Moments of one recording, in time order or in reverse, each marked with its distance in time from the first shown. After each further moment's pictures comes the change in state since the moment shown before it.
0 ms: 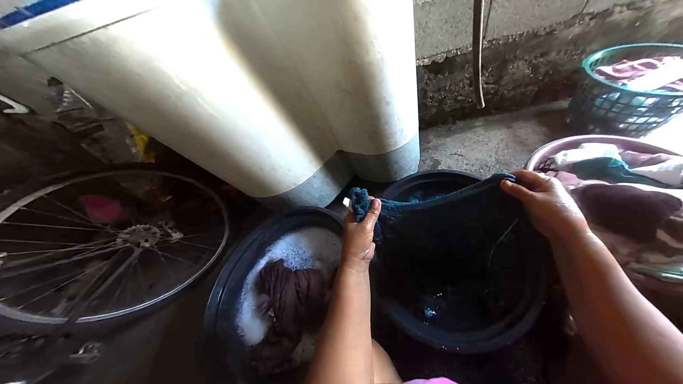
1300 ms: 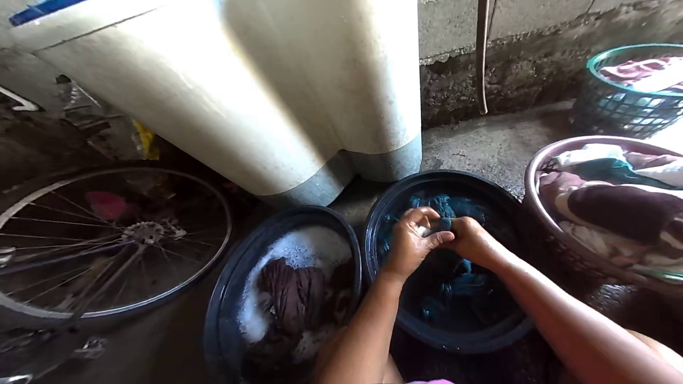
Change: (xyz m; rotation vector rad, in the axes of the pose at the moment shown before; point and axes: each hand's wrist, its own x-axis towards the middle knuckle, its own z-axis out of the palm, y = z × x) left_hand -0.032 -0.036 0.039 0.344 -0.532 0.218; right_hand -0.045 -0.012 0.095 -0.261 -0.514 -0.068
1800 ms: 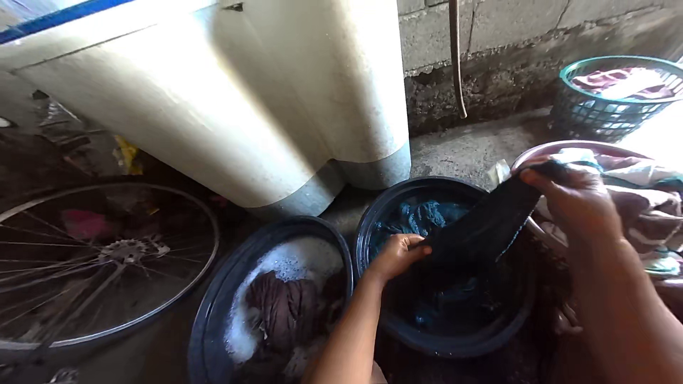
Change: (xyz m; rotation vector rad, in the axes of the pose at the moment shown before) left_hand 0.003 -0.020 -0.020 0.081 -0.451 -0.212; right_hand -0.040 0.000 -0.126 0.355 0.668 -0.215
